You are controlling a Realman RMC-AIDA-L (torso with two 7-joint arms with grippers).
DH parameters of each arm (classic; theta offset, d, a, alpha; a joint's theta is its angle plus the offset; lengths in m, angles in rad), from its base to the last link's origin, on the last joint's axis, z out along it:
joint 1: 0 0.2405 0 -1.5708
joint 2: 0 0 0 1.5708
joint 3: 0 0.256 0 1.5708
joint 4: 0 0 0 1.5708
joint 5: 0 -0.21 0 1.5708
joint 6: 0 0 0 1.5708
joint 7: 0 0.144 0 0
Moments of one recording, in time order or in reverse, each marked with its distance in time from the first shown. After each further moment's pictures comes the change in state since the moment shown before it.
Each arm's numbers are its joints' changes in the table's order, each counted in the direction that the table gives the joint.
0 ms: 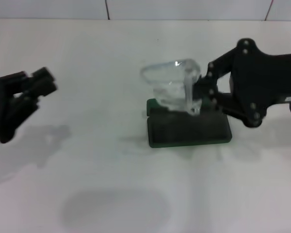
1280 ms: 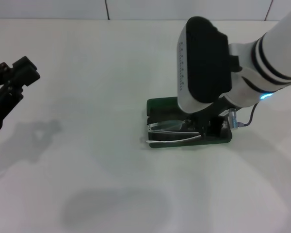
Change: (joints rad) left arm 0.021 -0.023 -0.087 -0.036 -0.018 -0.001 -0.009; right arm 0.369 0.022 -0.539 0.180 1.080 0.173 0.885
